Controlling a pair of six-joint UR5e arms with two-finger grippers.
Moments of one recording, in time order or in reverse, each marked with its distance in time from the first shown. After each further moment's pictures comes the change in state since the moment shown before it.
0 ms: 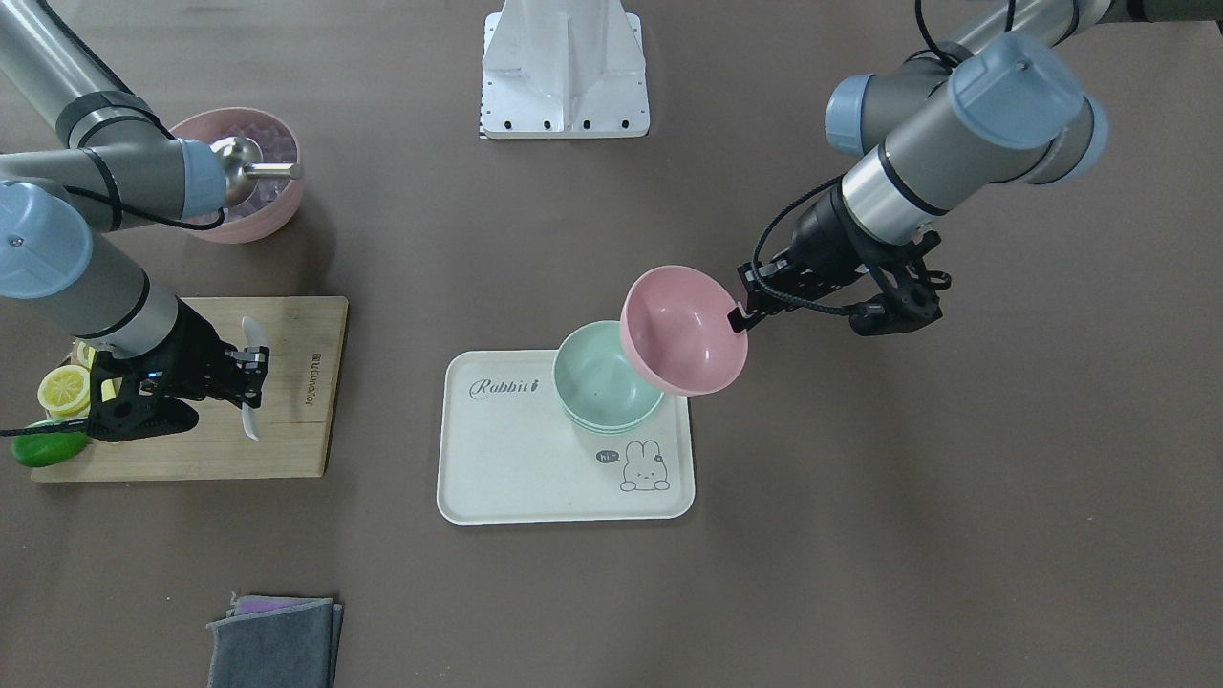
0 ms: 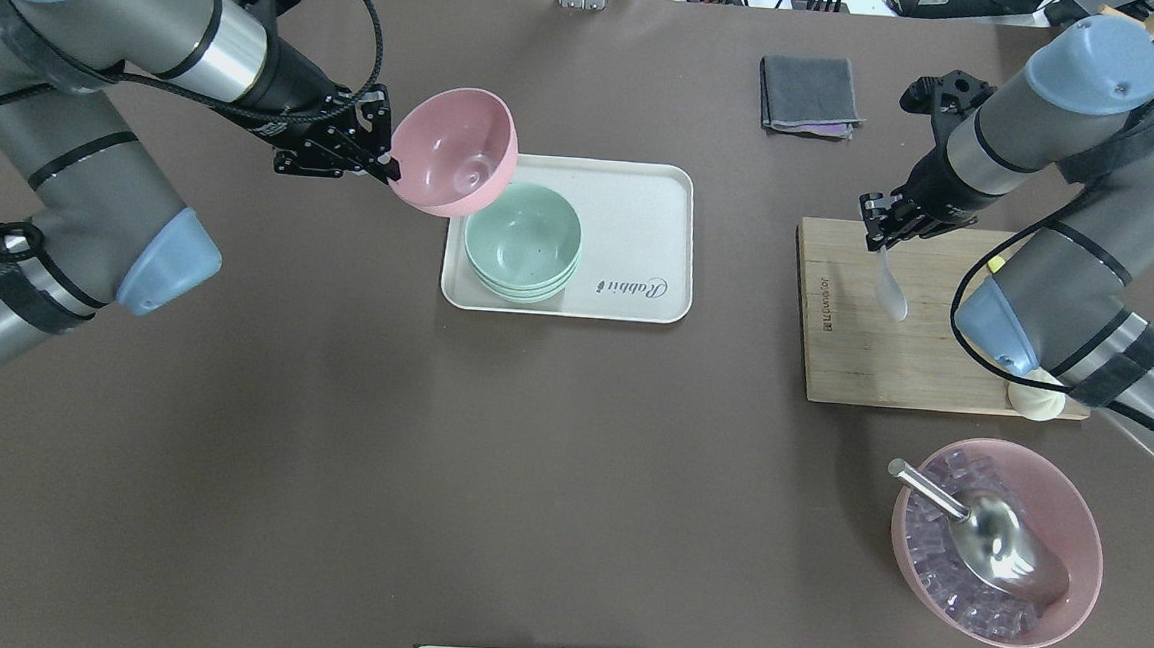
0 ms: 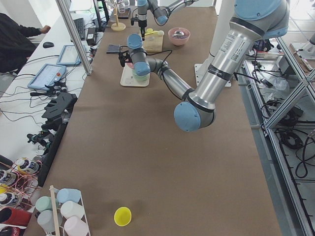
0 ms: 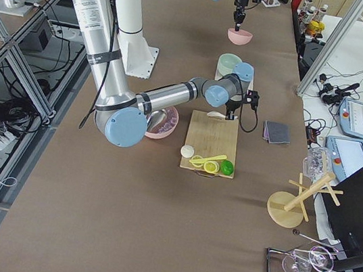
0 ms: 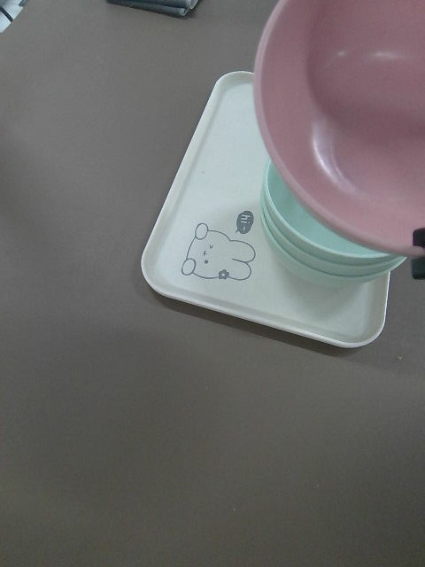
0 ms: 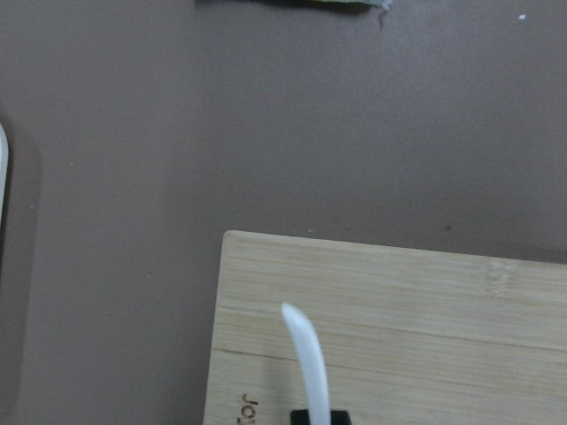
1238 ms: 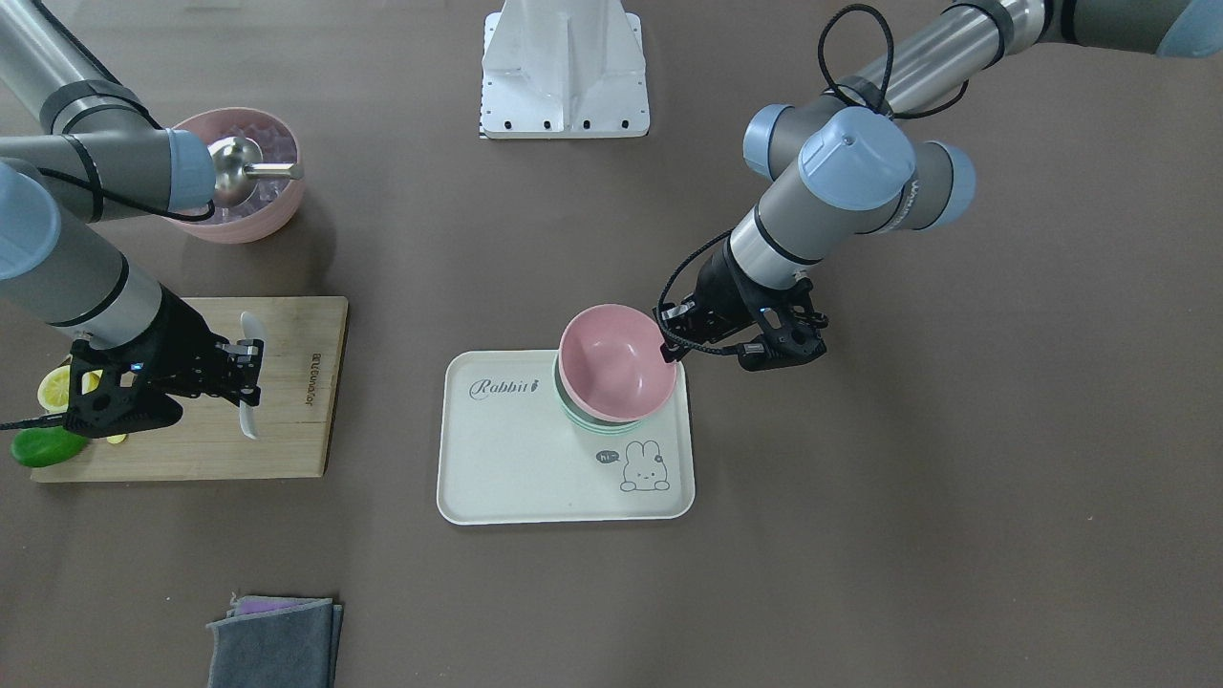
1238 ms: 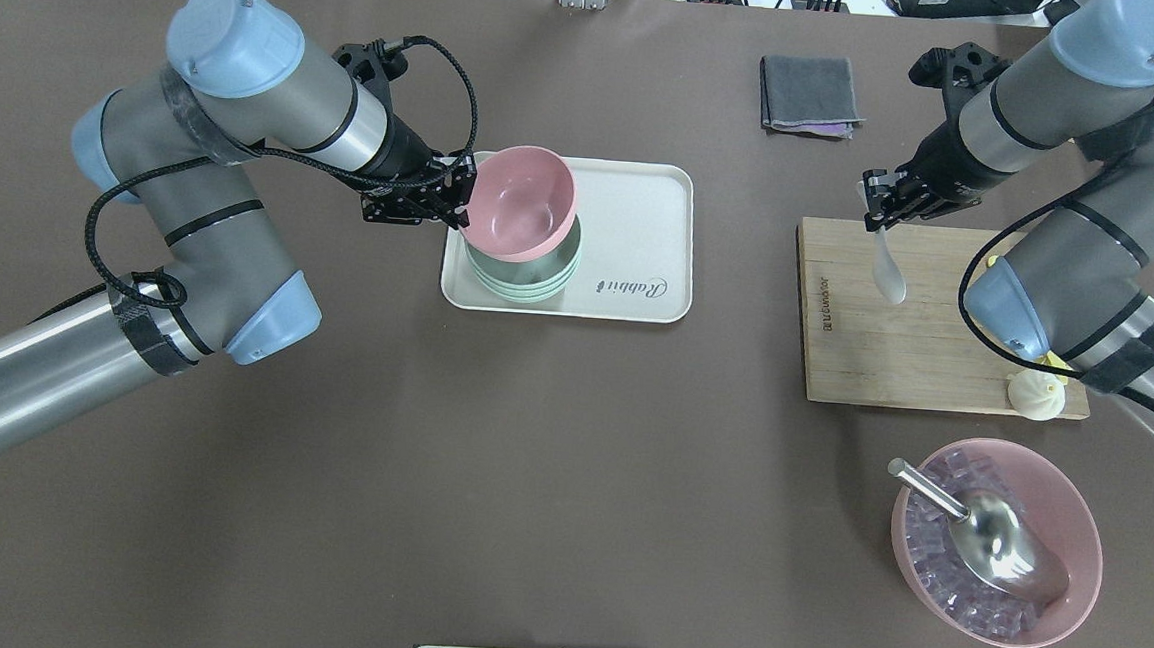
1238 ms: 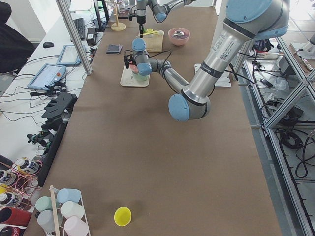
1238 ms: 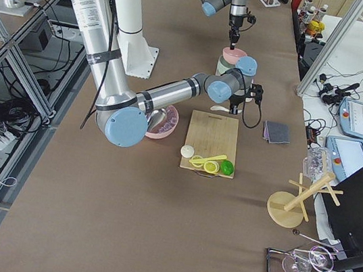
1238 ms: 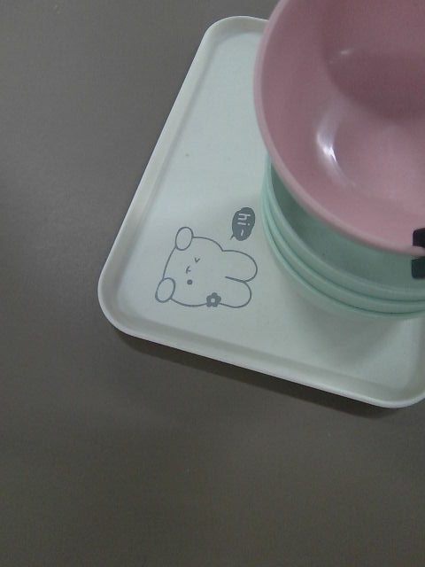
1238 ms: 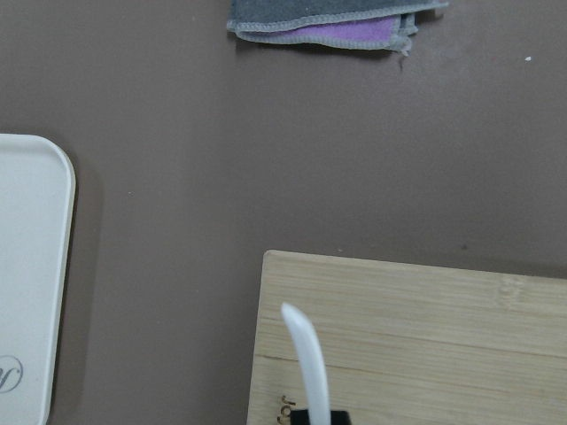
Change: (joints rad) left arm 0.107 -0.080 0.144 -0.025 0.108 -0.004; right arm 0.021 0.008 0.029 0.003 0.022 0.019
